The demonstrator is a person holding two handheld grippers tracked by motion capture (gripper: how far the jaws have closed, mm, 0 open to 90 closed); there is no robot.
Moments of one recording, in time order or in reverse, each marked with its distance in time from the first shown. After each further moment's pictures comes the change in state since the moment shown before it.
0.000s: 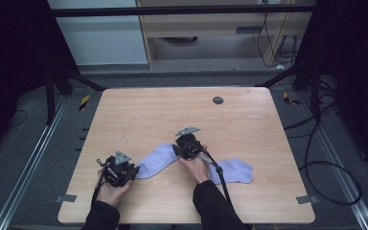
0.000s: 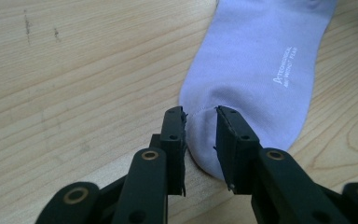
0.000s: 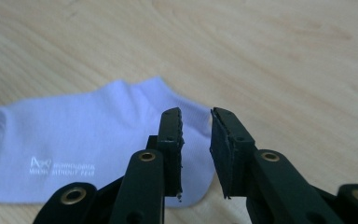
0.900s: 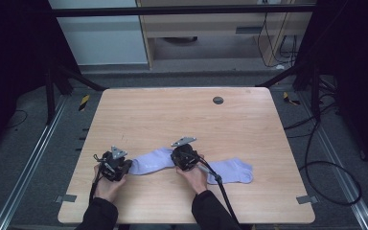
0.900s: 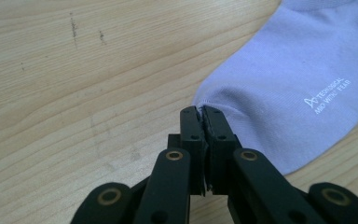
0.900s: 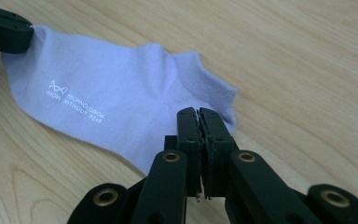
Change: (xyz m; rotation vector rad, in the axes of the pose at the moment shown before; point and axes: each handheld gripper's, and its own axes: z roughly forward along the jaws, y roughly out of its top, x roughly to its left) left arm 0.020 0.005 0.007 0.016 0.082 -0.003; right arm 0.025 -0.021 -0.006 0.039 0.044 -0.034
